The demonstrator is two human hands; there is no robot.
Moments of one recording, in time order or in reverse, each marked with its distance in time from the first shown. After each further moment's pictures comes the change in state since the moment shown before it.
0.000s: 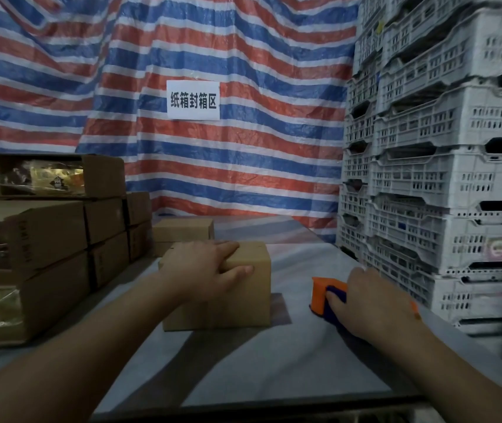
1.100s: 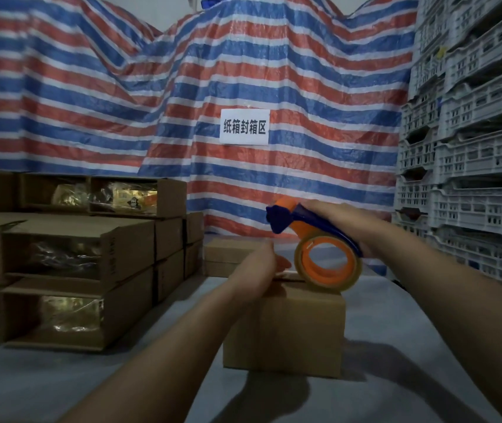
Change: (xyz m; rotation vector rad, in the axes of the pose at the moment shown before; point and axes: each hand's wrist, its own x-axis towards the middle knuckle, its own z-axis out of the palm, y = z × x) left_hand -0.003 0.009 -0.038 -1.177 0.095 -0.480; right_hand 0.110 -0.125 -0.104 1.102 -0.358 -0.262
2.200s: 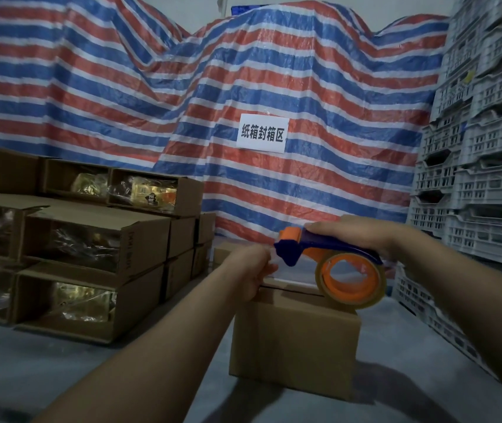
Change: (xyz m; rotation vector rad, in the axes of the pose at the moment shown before) left_hand 0.010 0.006 -0.029 -0.494 0.087 -0.230; right_hand 0.022 -0.022 -0.004 -0.482 -0.229 0.056
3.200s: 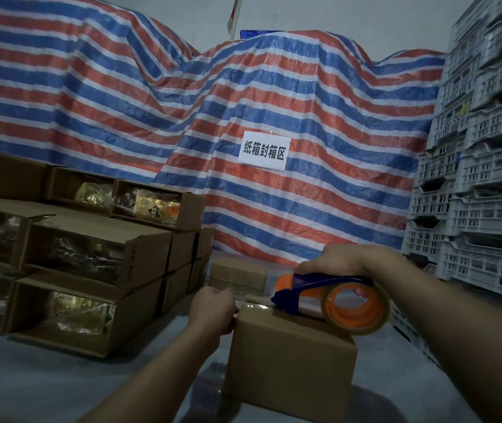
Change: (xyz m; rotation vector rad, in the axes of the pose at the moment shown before) left_hand 0.019 -0.052 -0.047 0.187 0.329 0.146; right_hand 0.023 -0.013 0.010 -0.369 -0.064 0.124
